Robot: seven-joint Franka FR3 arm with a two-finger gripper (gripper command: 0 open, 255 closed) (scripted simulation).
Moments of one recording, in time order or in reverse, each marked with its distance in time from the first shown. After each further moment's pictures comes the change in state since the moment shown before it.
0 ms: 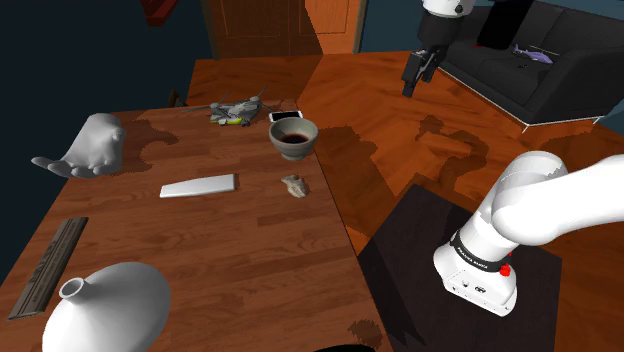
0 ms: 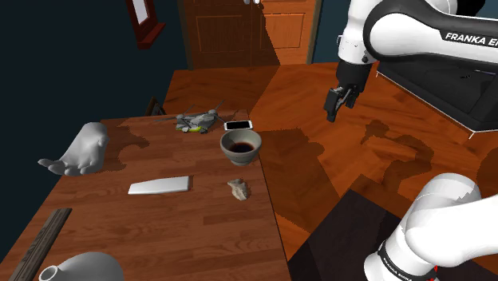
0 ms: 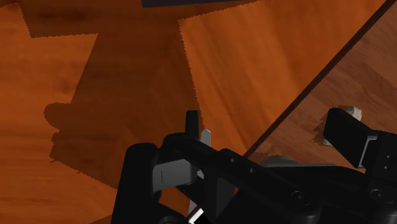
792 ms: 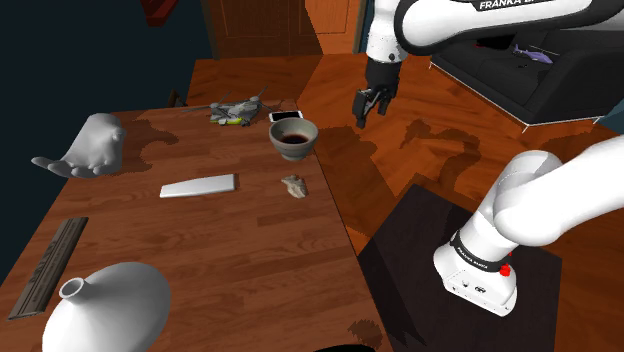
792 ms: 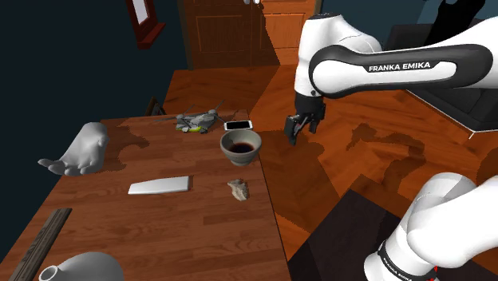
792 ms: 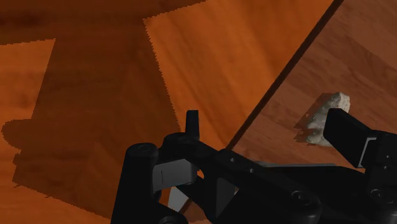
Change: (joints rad) arm 0.040 0.235 0.066 -0.069 0.106 0.256 0.138
